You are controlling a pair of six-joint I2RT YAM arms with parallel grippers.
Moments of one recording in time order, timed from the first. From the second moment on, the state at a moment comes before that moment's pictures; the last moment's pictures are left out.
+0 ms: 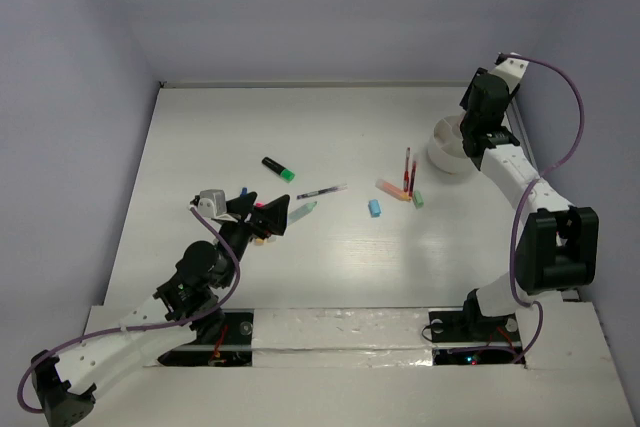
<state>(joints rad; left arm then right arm) -0.91 0.36 0.24 0.27 -0.56 -0.44 0.09 1.52 1.19 0.16 0.62 0.19</state>
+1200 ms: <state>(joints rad) -0.91 0.40 0.24 0.28 -0.56 -0.43 0.08 1.61 1.12 0.20 0.54 0.17</state>
